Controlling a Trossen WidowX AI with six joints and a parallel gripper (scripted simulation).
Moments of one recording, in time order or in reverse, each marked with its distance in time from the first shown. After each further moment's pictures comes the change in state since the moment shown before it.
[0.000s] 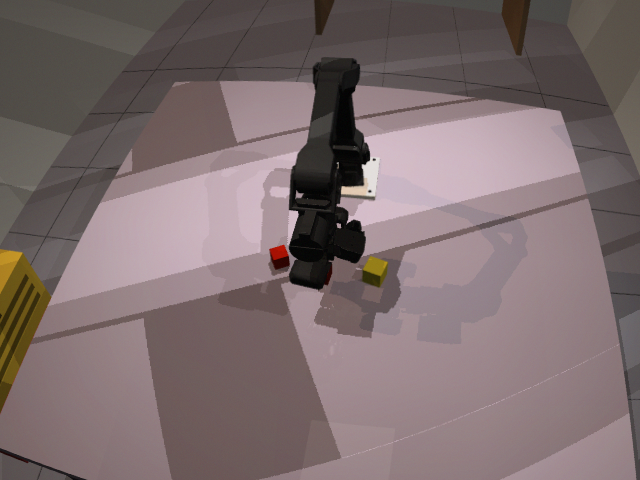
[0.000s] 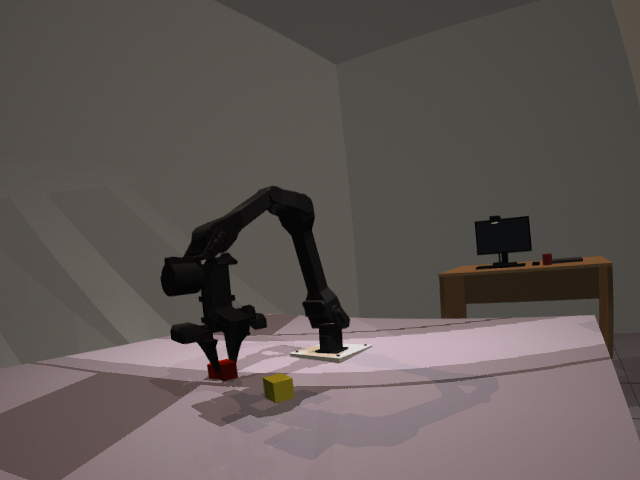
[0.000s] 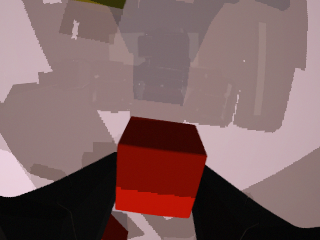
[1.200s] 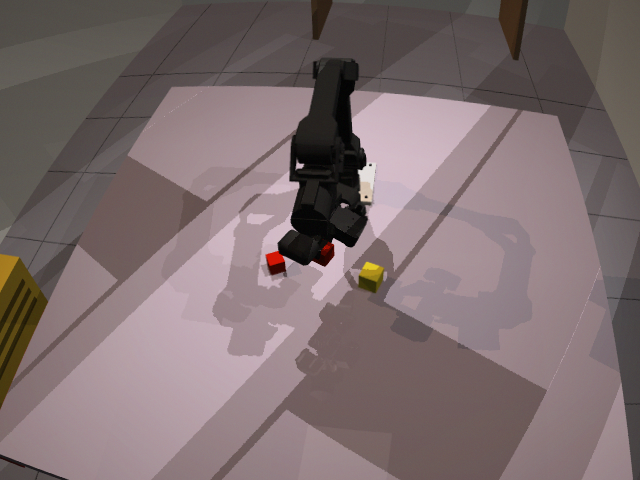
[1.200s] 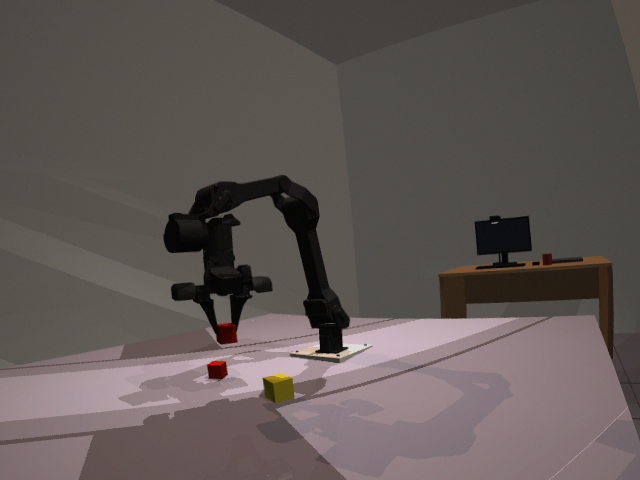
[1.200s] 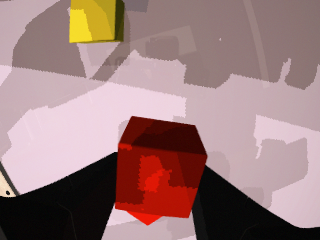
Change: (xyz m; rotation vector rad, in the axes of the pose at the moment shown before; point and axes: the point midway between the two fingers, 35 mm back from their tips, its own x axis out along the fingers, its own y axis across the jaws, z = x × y) arm -0.074 0.007 0.009 0.278 0.000 -0.003
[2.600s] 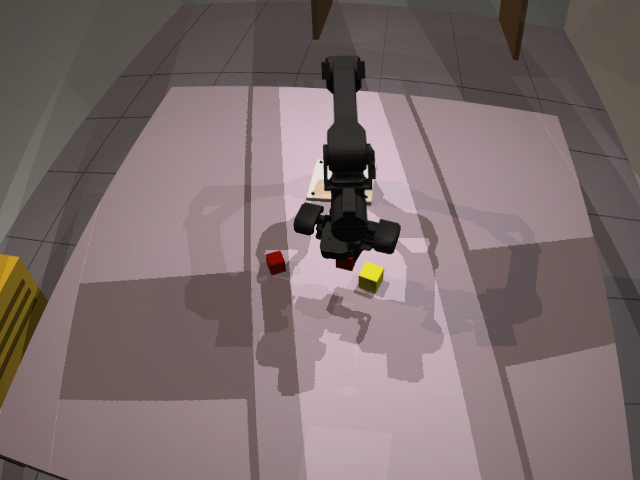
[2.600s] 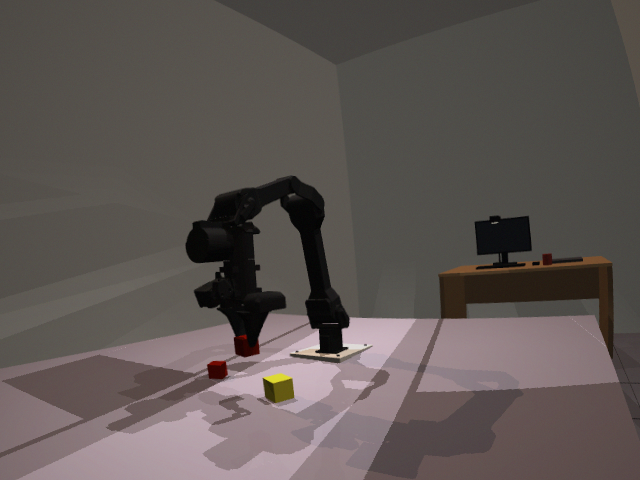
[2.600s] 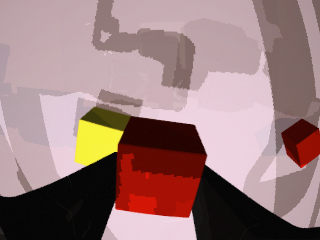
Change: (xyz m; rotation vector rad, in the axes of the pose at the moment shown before) arm 0.020 0.028 0.038 1.322 -0.002 -0.003
